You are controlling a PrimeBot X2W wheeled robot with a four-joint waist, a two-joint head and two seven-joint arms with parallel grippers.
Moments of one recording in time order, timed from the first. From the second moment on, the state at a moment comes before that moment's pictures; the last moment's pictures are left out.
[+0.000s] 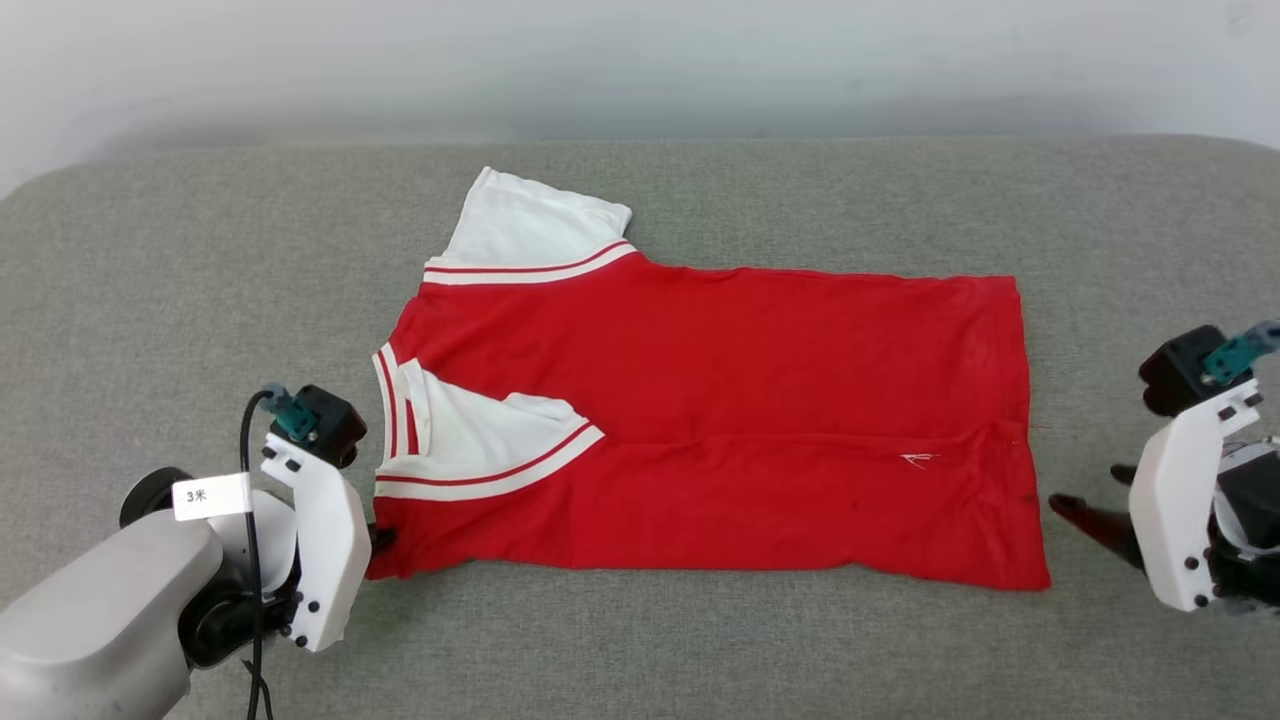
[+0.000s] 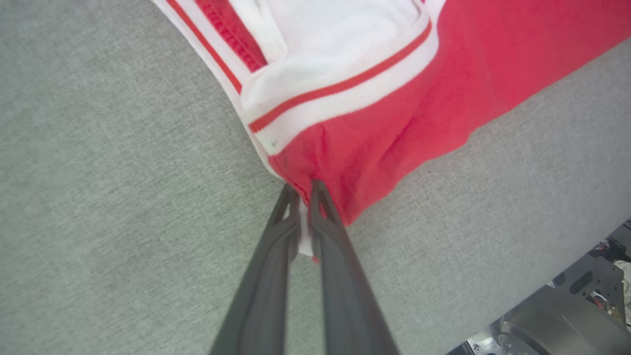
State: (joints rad) left arm -0.70 0.79 -1.09 0.35 -1.08 -0.13 0.44; right arm -0.41 -0.70 0.42 0.14 0.76 0.13 0.77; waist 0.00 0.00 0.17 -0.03
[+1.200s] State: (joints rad) left arm -0.64 0.82 -1.09 0.30 -1.10 -0.11 0.35; right arm -0.32 -0.65 0.52 0.27 0.84 0.13 0.58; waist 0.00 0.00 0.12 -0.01
